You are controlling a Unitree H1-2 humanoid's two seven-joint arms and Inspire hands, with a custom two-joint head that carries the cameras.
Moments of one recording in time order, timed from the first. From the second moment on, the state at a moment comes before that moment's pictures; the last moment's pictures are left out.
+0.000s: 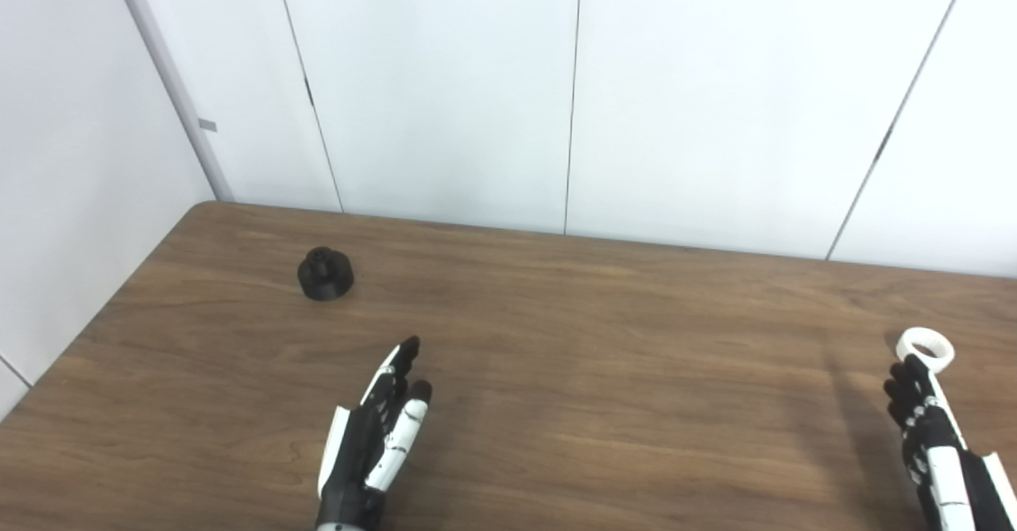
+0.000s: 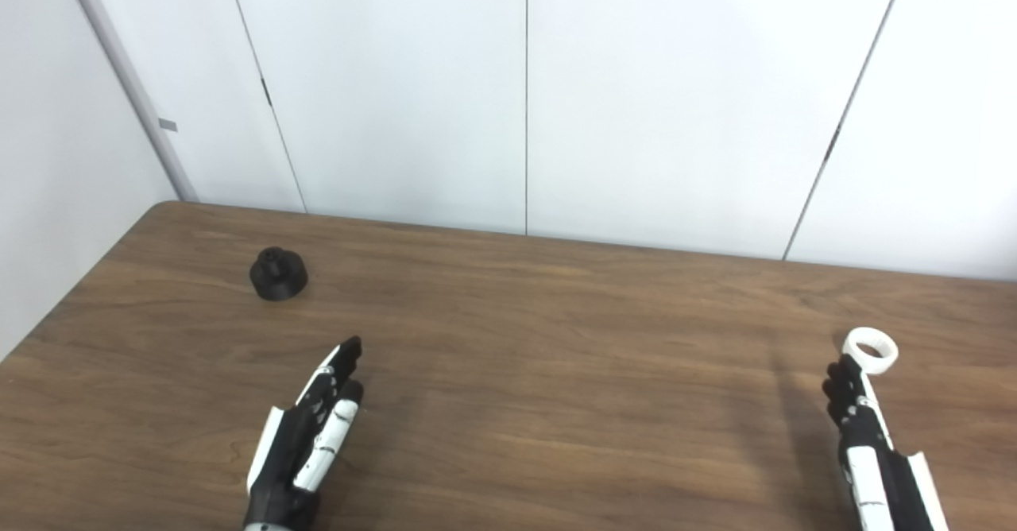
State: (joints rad) left arm 0.24 -0.01 0.10 -0.26 0.03 -0.05 0.03; right arm 0.05 -0.21 -0.09 -0.04 0.07 -0.18 0.11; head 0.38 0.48
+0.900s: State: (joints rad) left arm 0.03 0.32 0.30 -0.41 0.34 0.42 0.04; right arm 0.07 -0.22 -0.09 -0.03 0.08 -0.18 0.12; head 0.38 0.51
